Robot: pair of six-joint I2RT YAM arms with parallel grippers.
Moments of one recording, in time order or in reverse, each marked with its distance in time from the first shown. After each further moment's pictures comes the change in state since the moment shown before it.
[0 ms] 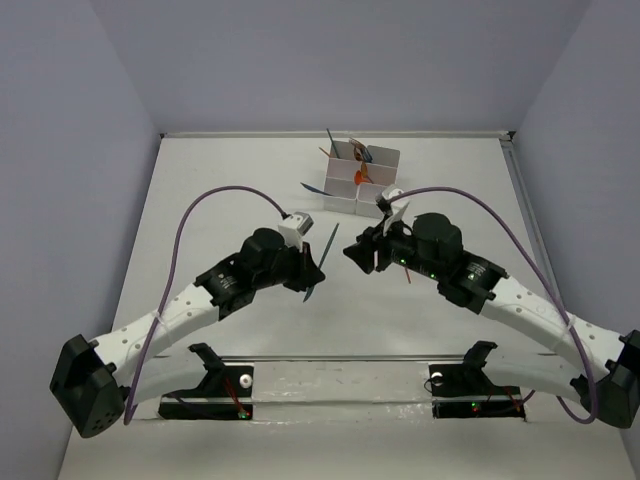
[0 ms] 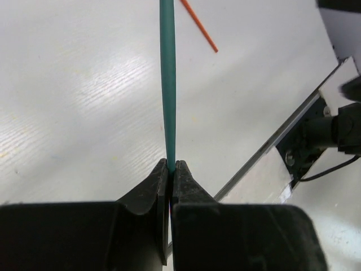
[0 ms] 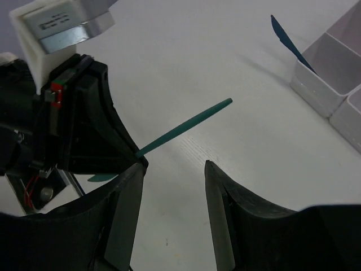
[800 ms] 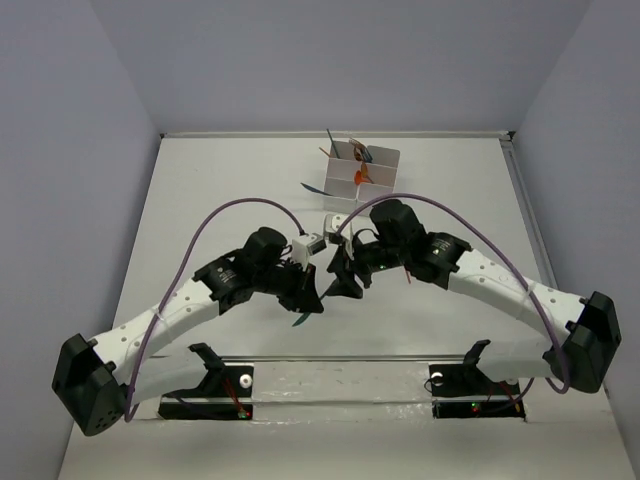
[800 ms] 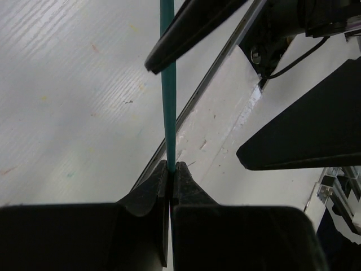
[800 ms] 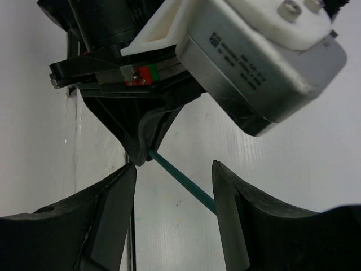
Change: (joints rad) left arm 0.016 0.022 0.076 -0.318 0.371 0.169; right arm 0.017 0.232 0.190 -0.267 -0.557 -0.481
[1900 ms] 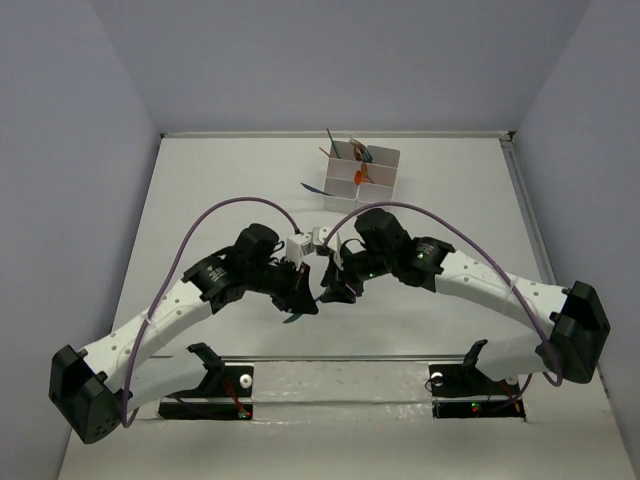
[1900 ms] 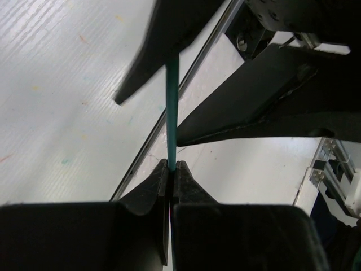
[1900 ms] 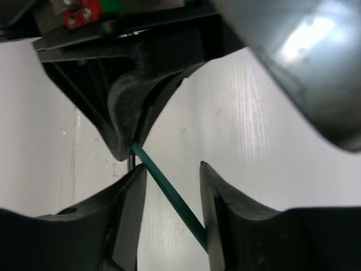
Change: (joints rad) left arm 0.039 -0.045 0.050 -0.105 0.081 0.043; right arm 0.057 0.067 -0.015 0.014 0.038 -0.011
